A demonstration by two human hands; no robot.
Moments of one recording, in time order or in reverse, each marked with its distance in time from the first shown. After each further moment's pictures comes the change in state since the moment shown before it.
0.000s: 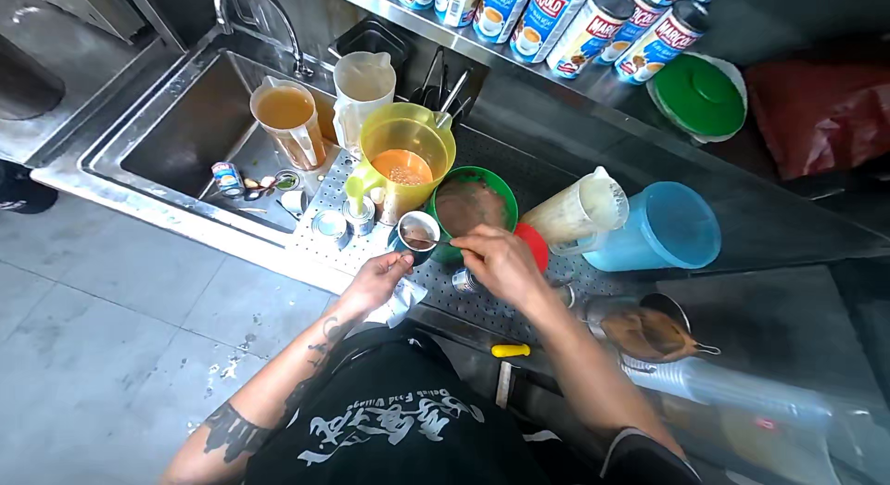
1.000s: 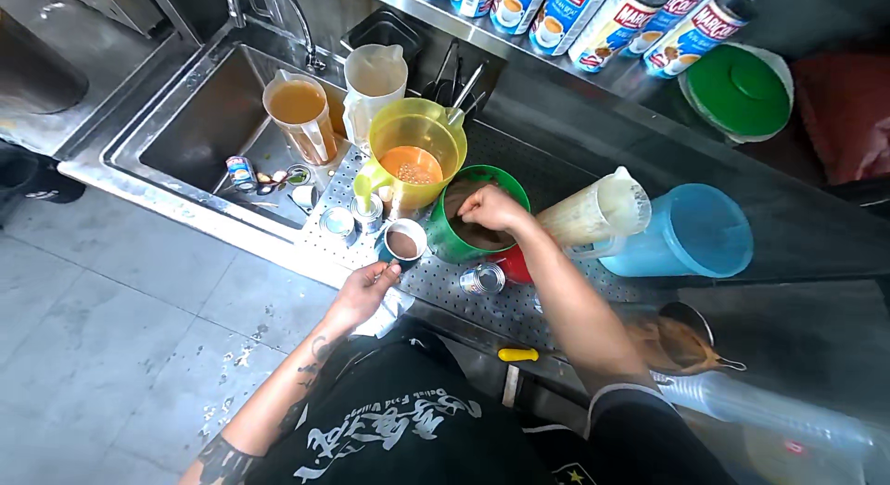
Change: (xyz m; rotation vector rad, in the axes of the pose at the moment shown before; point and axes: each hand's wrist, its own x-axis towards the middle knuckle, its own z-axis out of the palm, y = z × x) left_hand -0.020 -0.020 -0.016 0.070 0.106 0.004; right_hand 0.112 0.094 0.039 0.228 -0.441 0.339
